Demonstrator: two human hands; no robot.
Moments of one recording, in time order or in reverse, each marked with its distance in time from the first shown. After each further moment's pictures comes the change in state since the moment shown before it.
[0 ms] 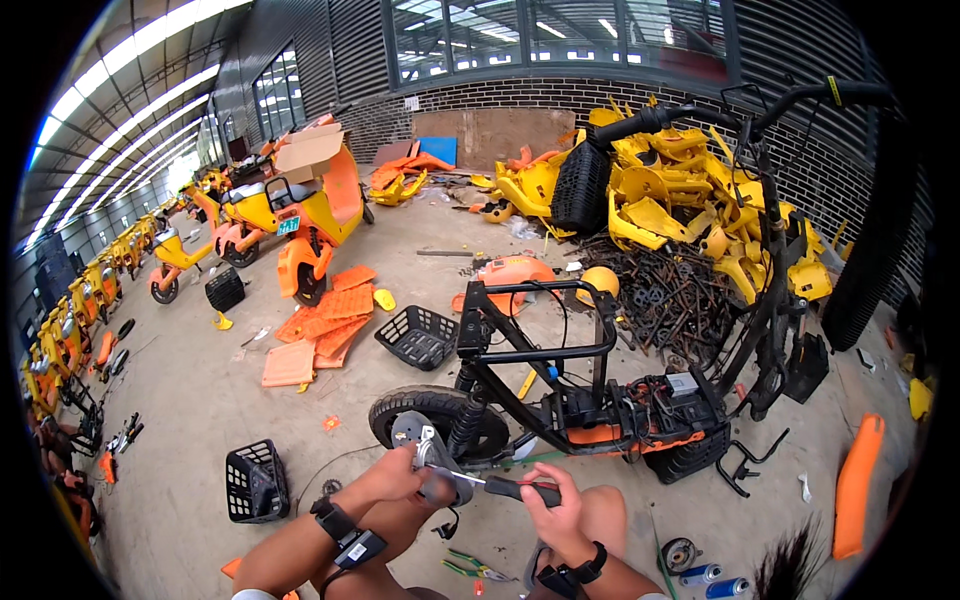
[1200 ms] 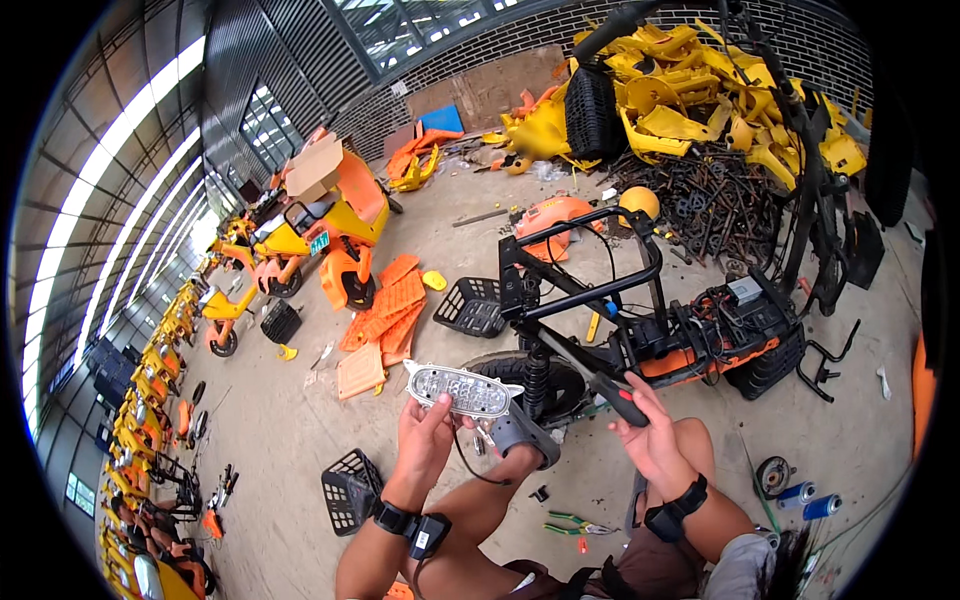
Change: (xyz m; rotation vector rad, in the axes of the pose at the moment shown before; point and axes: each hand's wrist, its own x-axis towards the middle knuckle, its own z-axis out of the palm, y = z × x) left_hand -0.008 0.018 -0.038 -1.037 0.249 0.387; right_hand 0.035 0.006 -0.008 0.979 0.211 0.519
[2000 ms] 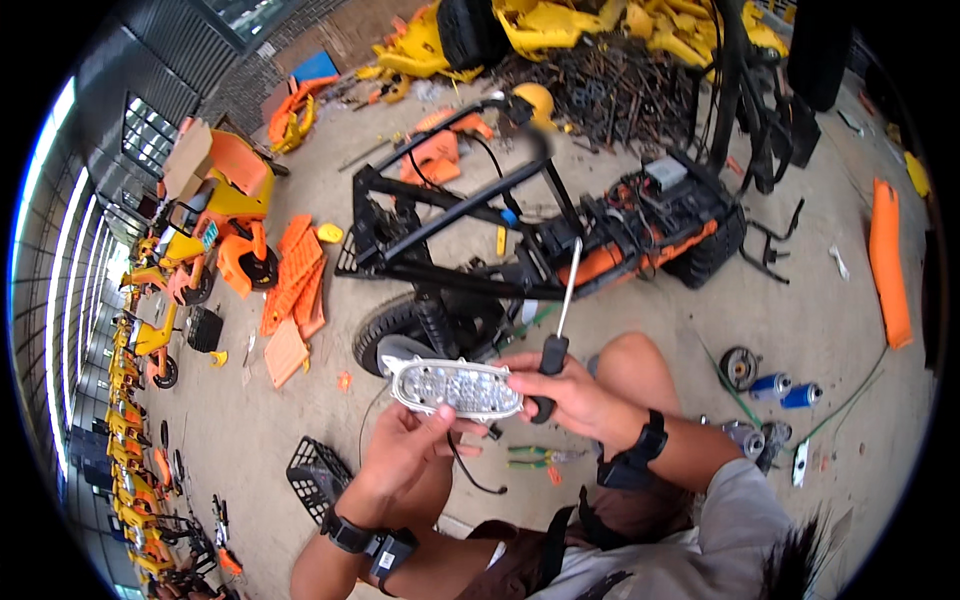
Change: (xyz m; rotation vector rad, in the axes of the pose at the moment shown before) left_hand -0.017 -0.041 0.065 0.149 -0.324 -0.648; right_hand -0.009 0.006 -0.008 -0.172 -0.159 0.327
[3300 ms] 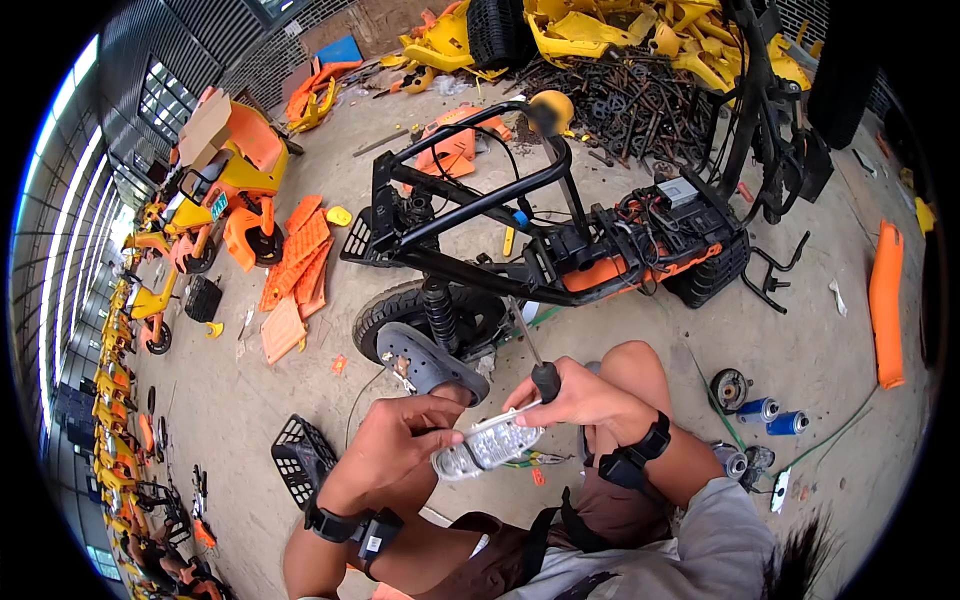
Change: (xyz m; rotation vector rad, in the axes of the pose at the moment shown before) left_hand -0.021 0.008 0.006 0.649 0.031 0.139; right_hand -0.008 -0.023 -0.012 -0.672 -0.189 0.118
